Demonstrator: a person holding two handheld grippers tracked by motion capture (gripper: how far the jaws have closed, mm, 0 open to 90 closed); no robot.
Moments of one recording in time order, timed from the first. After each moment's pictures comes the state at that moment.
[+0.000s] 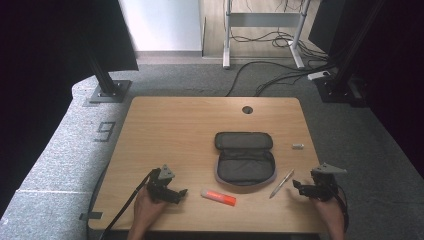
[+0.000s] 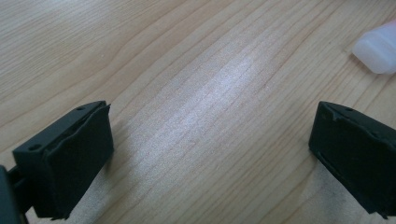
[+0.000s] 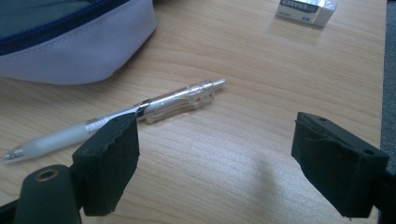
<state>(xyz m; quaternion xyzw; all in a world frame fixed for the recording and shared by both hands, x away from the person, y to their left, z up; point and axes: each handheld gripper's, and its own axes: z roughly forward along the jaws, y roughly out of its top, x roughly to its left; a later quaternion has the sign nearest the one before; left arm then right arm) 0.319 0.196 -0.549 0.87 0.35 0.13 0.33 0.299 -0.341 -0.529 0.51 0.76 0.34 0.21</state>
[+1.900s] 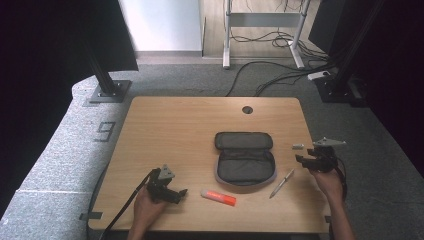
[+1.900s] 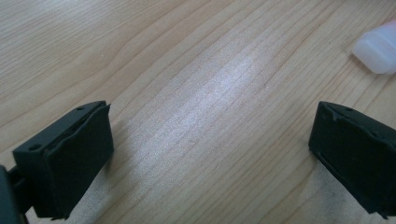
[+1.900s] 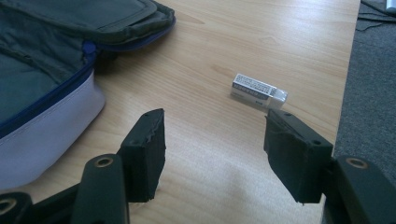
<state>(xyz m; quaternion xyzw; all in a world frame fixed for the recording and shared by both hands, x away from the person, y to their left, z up) 0.319 0.196 -0.549 0.87 0.35 0.13 0.33 0.377 -0.358 -0.506 0.50 0.76 0.35 0.21</state>
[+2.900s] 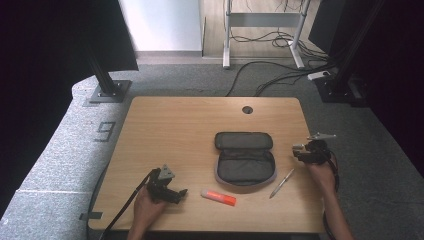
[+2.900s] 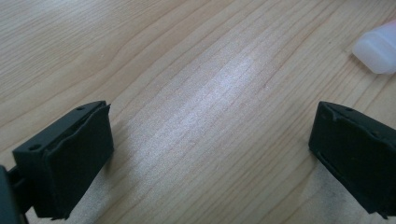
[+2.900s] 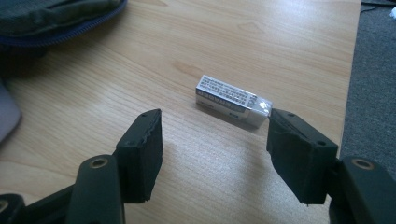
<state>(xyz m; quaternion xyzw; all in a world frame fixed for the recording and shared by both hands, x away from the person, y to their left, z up) 0.319 0.196 -0.549 0.87 0.35 0.13 0.33 0.420 -0.363 -0.537 0.52 0.77 0.31 0.21</state>
